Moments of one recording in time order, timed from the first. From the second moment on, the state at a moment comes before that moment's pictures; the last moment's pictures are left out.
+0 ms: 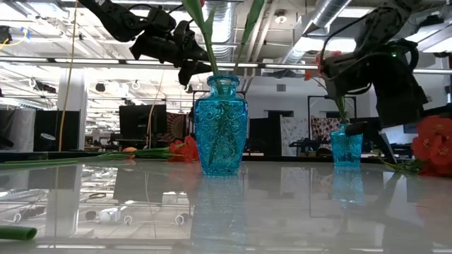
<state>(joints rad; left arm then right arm) 0.79 1.52 1.09 0.10 0.75 -0.14 -0.17 1.46 0.68 -0.99 0.03 -1.00</state>
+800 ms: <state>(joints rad) 0.79 1.52 1.09 0.10 0.74 -0.17 -0.03 1.20 0.68 -1.02 -0.04 -0.84</state>
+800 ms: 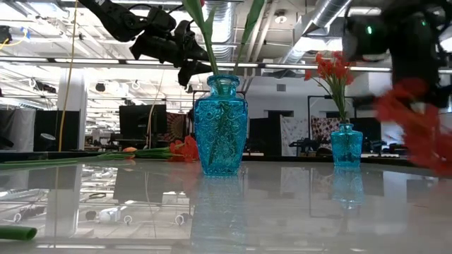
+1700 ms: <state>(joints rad) 0.78 1.52 1.09 0.10 0.74 -0.18 -0.34 0.45 0.74 -0.47 0.06 -0.24</state>
